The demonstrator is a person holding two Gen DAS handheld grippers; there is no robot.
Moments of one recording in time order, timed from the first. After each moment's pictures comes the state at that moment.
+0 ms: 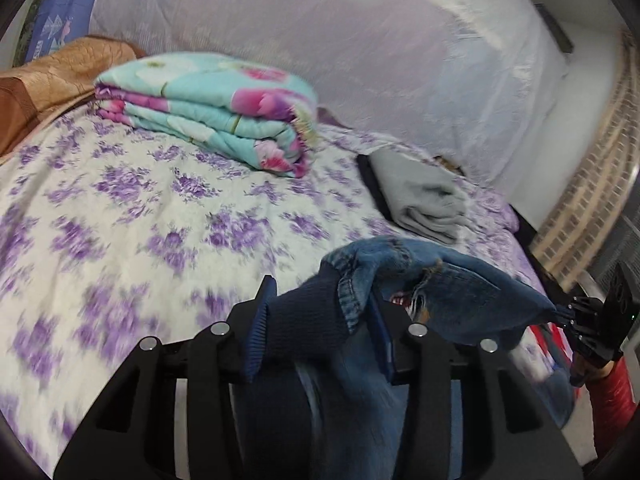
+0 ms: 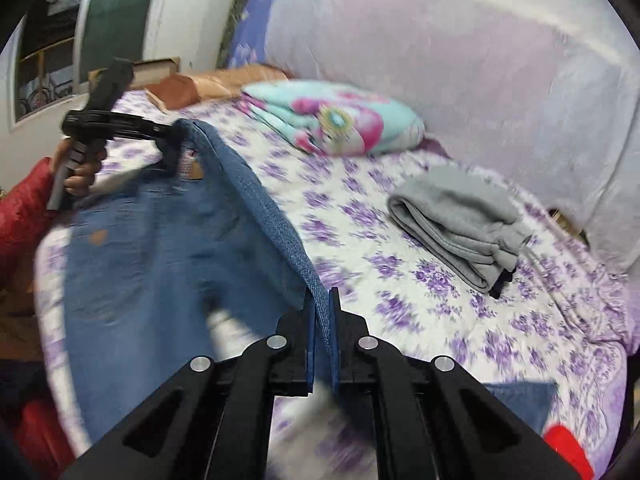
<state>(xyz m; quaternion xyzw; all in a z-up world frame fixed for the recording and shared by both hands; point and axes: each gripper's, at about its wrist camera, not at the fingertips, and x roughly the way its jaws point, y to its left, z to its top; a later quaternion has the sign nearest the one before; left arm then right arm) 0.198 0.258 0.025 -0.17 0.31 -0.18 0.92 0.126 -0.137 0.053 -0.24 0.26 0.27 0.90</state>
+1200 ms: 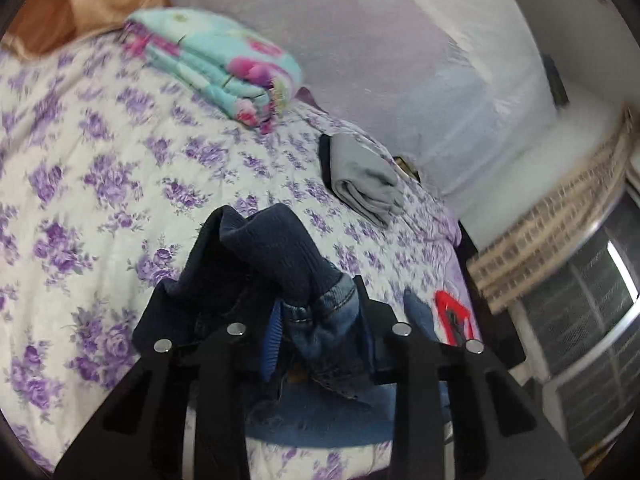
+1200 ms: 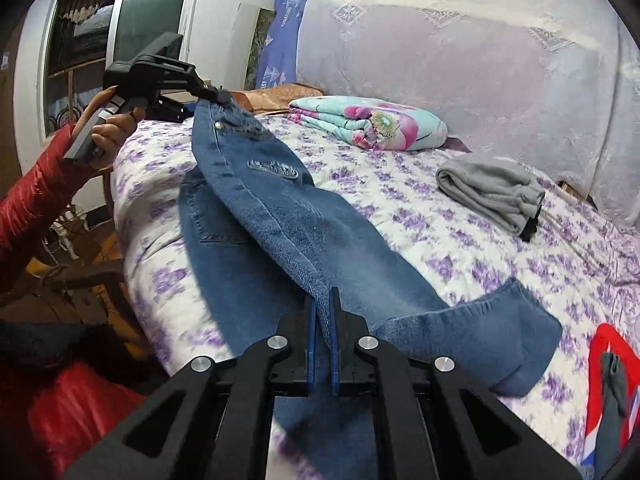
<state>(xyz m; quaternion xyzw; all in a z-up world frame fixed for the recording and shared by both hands) 0.100 0.248 0.047 -0.29 0.35 -0.21 0.87 -0.020 -0.155 -0.002 -0.18 0.25 0.31 0.90</state>
